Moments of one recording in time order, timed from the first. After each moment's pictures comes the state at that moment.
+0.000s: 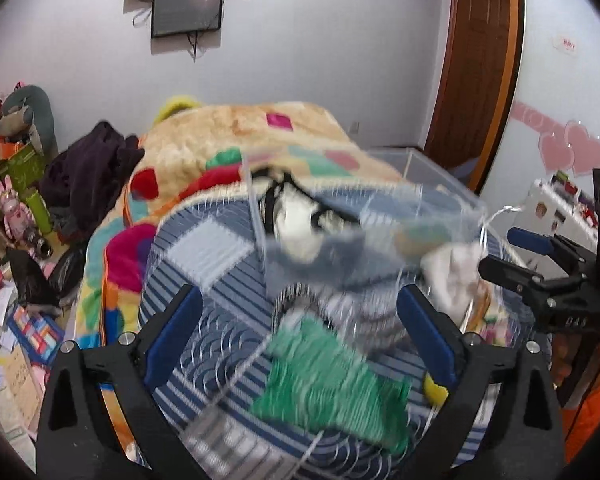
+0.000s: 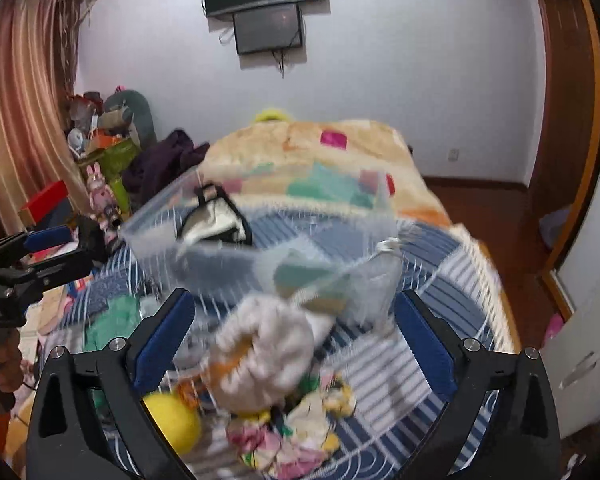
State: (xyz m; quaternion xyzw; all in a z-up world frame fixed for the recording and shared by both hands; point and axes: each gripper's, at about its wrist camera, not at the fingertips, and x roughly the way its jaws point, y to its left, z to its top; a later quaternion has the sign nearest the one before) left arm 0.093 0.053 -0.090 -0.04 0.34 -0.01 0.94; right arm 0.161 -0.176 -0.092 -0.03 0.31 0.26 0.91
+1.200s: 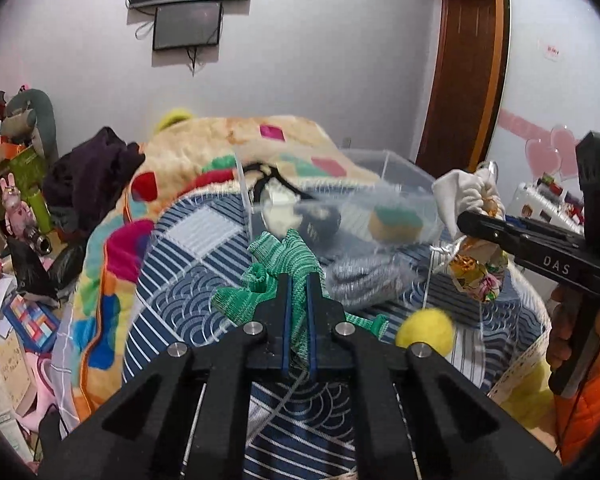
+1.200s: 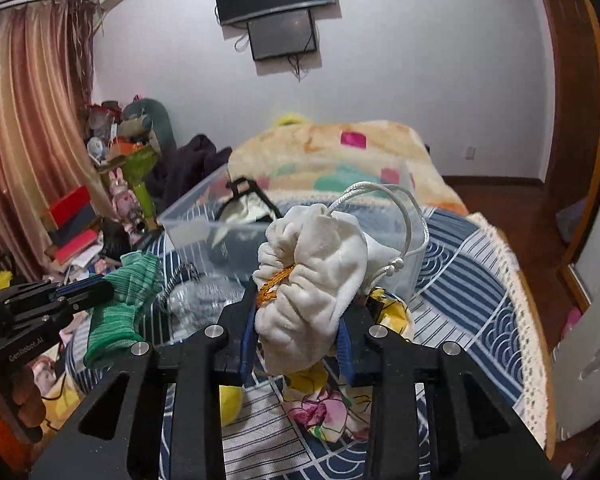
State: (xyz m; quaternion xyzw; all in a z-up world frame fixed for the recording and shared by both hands) left arm 0.040 0.038 -0.082 -0.04 0.29 -0.02 0.96; right arm 0.134 -0.173 -0.089 -0.01 0.28 0.29 0.91
